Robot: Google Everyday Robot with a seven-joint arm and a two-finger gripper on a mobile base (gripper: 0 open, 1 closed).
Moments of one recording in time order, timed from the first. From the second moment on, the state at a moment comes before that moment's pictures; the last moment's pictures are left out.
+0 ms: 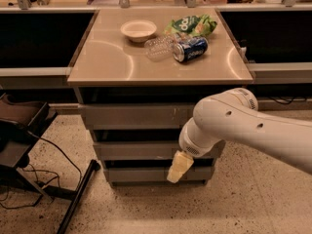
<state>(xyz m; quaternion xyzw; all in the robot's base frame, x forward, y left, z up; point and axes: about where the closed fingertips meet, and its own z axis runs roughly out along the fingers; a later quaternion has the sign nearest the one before) 0.493 -0.081 0.671 -0.55 0.81 0.04 0.18</state>
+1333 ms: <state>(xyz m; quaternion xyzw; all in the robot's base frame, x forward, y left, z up) 0.540 -0.059 0.573 -0.51 0.83 -0.01 0.21</state>
